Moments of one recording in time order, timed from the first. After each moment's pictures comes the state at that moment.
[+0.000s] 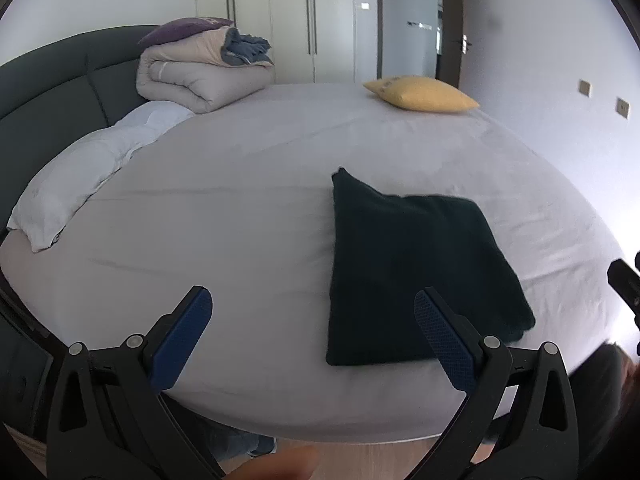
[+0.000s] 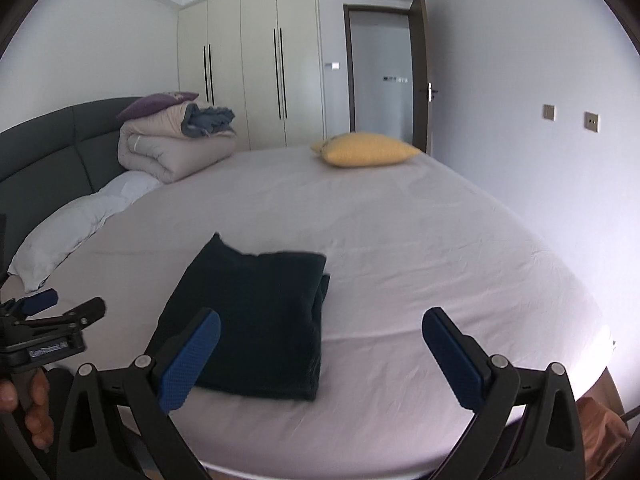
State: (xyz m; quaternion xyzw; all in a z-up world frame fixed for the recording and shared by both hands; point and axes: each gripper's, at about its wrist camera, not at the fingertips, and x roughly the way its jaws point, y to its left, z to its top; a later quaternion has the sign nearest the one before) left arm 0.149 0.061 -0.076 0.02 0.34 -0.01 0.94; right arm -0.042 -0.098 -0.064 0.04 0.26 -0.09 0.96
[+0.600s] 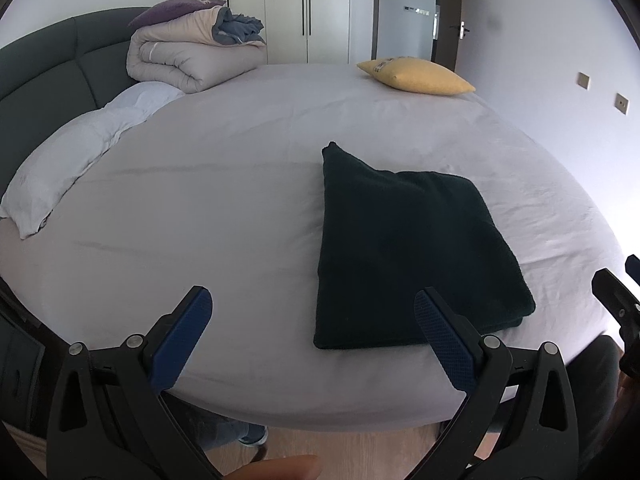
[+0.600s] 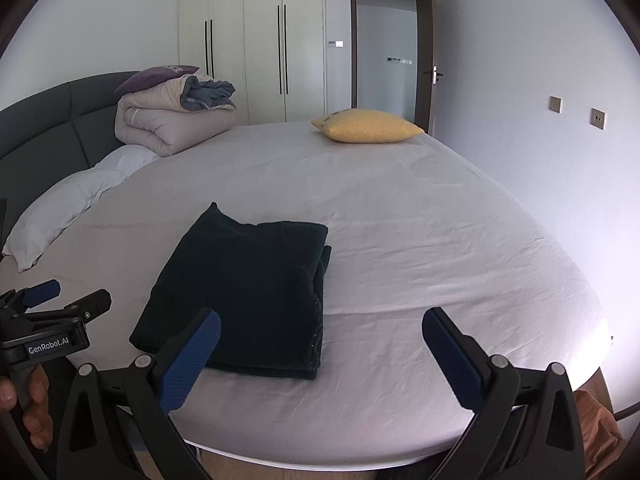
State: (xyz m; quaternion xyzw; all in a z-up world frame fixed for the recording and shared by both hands) left arm 0.154 0.062 -0.094 0.01 0.38 -0.02 0.93; right arm -0.034 -0.092 -0.081 0.03 0.30 -0.09 0.95
